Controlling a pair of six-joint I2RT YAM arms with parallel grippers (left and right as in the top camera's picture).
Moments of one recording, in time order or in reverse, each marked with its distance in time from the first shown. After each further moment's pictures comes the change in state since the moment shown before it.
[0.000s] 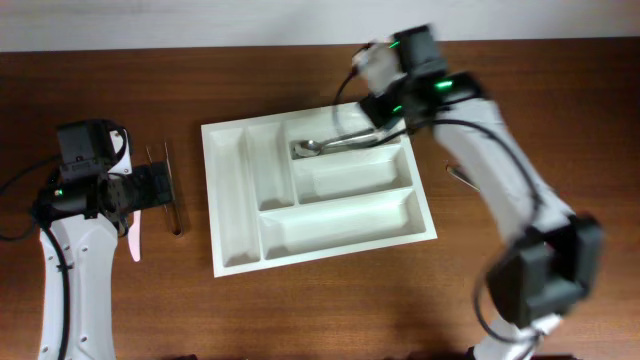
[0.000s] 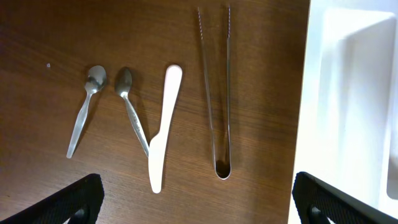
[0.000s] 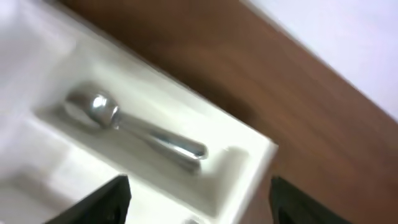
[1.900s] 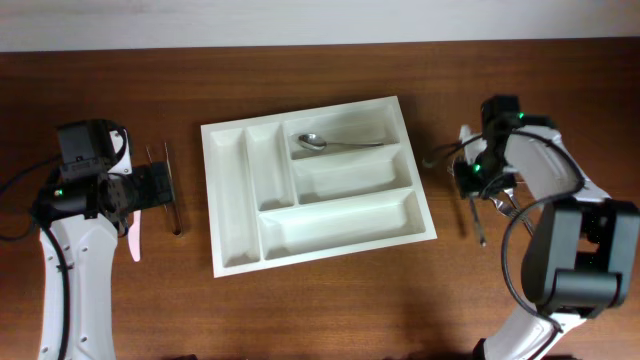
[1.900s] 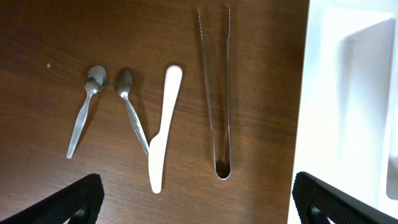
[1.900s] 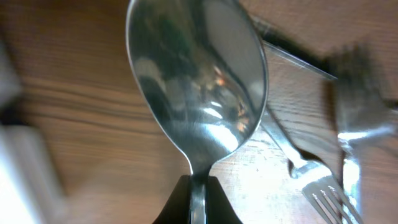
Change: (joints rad) left arm 0.000 0.000 0.000 0.000 0.000 0.000; right arm -0.343 0.028 -0.363 -0.244 0.082 0.160
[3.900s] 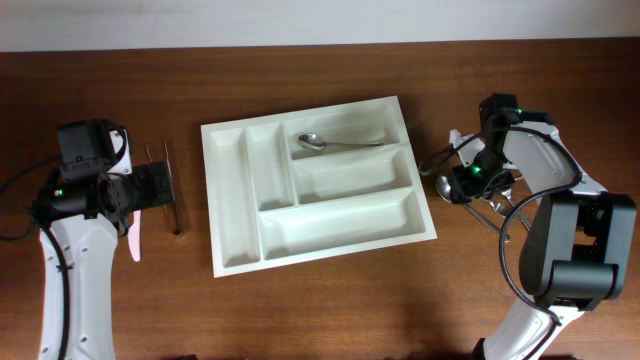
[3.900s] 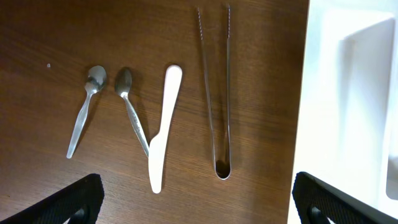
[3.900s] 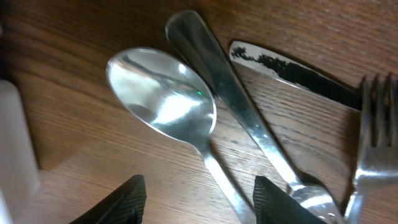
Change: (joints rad) left arm 0.000 0.000 0.000 0.000 0.000 0.000; right arm -0.001 0.057 -0.010 -0.017 -0.003 -0.233
